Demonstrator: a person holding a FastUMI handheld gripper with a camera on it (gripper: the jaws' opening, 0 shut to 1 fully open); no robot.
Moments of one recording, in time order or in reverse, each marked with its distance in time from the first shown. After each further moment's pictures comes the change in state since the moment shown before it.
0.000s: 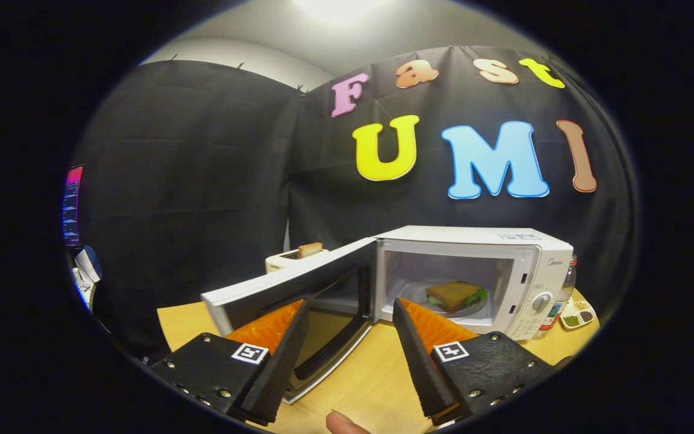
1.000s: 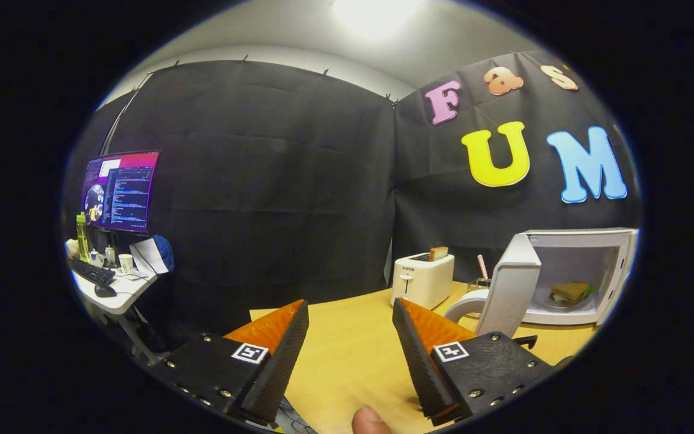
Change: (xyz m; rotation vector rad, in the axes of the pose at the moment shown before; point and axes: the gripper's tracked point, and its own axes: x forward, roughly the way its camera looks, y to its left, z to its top) arm 0.024 0.189 -0.047 -0.023 -0.056 0.352
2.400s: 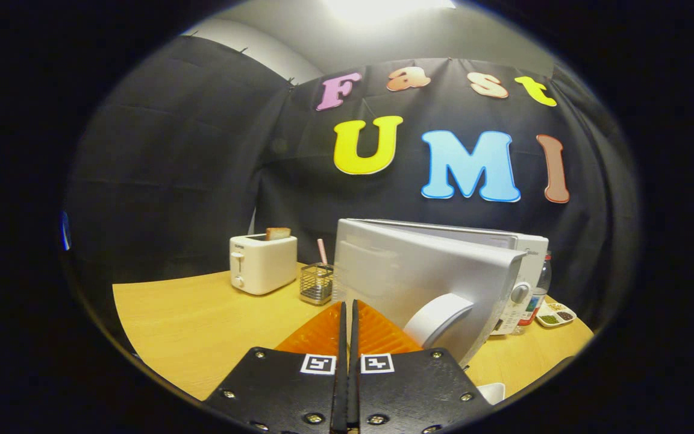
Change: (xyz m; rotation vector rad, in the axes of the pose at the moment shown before) arm -0.085 -0.226 -0.005 -0.061 0.081 -0.629
